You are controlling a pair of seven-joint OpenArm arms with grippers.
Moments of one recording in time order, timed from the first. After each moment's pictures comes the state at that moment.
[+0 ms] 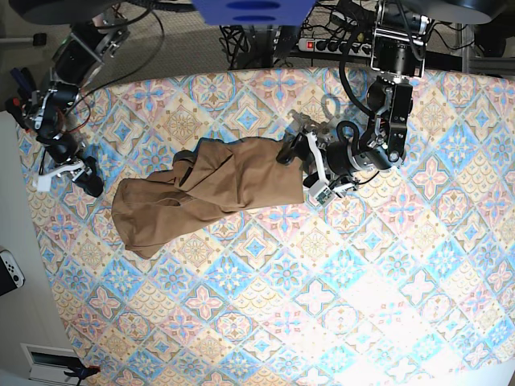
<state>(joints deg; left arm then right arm) -0.5 -12.5 6.0 82.4 -26.2 -40.2 43.7 7.0 18.7 45.5 52.5 43.0 44.4 -48.0</state>
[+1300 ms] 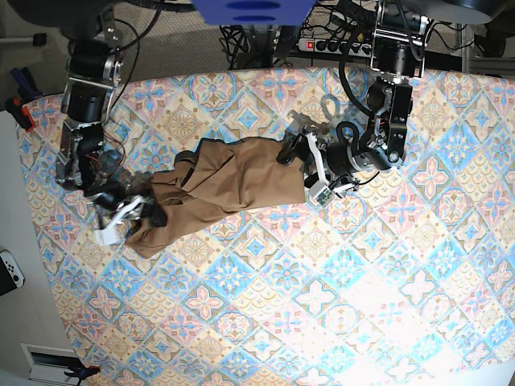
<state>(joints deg) -0.5 -12.5 6.0 82.4 -25.9 -40.2 43.9 16.7 17.4 12.7 50.7 42.7 43.7 -44.7</state>
